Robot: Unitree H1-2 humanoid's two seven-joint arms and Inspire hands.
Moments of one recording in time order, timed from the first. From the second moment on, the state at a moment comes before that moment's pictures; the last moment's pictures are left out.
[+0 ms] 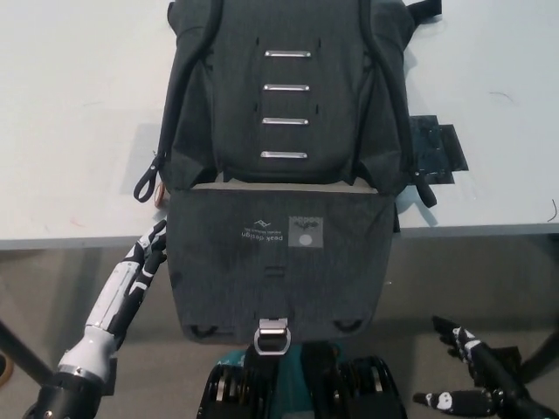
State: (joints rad) left_arm -0.15 0.22 -0.01 0.12 0.07 -0.14 -0.11; right_arm -0.01 -0.21 0.04 0.15 -0.08 0.10 0.30
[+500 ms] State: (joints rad) left_arm -0.10 0.20 0.00 0.10 0.07 -0.14 -0.11; right_arm 0.08 0.10 -0.09 0.08 0.15 -0.07 0.30
